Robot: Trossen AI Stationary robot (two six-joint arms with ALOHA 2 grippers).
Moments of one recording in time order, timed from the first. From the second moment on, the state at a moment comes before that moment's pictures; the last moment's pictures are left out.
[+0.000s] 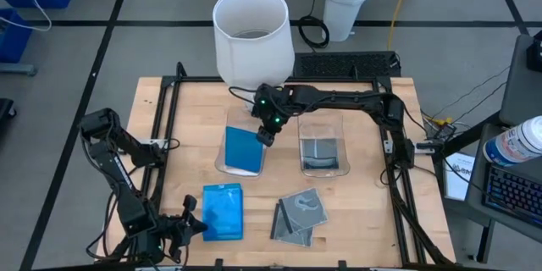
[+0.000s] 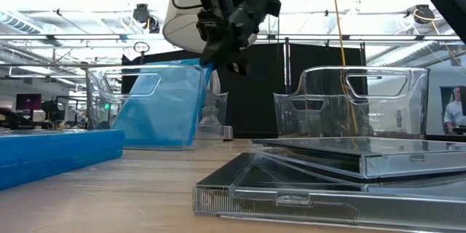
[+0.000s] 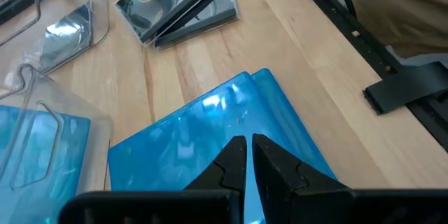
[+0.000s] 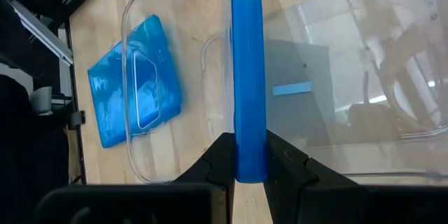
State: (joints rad) left arm -1.16 1.50 0.85 -0.42 -0.75 -0.49; right arm -0.24 2.05 1.76 -0.71 -0.47 0.32
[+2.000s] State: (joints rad) left arm -1.02 1.50 0.86 -0.41 -0.76 -0.37; right arm -0.02 1.89 1.76 -0.68 -0.09 0.05
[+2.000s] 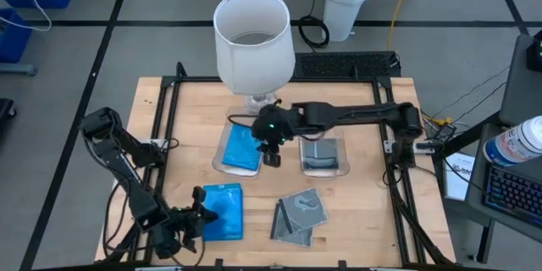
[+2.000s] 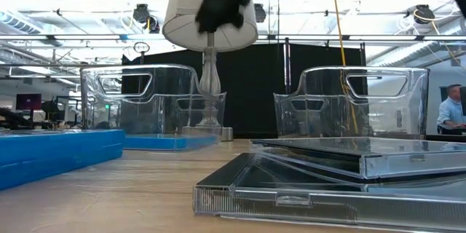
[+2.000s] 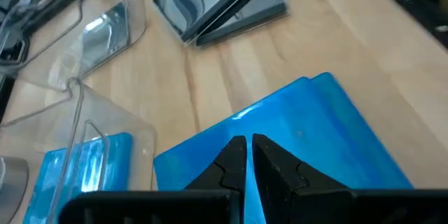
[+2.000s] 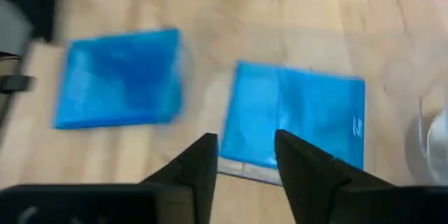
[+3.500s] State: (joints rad) left arm -0.29 1.51 1.14 -0.89 -0.17 0.12; right arm 0.61 1.24 0.43 0.64 0.48 0.07
